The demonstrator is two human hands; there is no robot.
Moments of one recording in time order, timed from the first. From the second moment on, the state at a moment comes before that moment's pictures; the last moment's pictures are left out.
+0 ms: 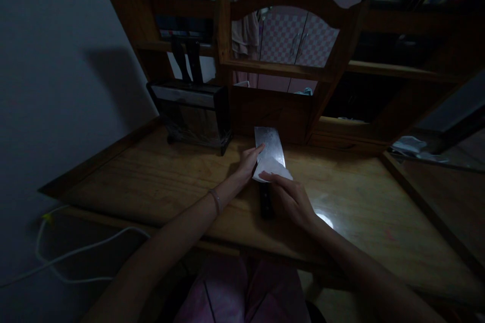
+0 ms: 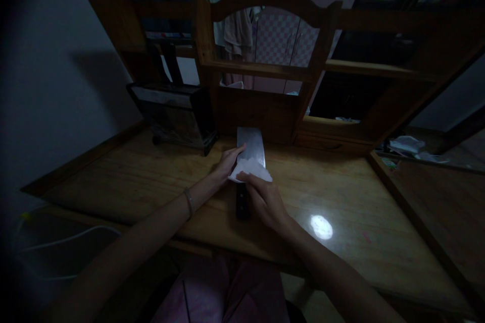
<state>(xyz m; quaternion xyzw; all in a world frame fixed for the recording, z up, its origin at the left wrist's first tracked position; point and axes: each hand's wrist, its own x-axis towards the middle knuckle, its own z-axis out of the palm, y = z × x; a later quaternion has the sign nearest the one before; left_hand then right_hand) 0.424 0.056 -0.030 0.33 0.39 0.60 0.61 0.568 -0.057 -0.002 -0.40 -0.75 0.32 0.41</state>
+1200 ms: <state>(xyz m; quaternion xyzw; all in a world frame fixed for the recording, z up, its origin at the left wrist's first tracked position) 0.423 0.057 -0.037 0.37 0.39 0.59 0.60 0.569 -0.045 -0.017 -0.43 -0.53 0.54 0.49</state>
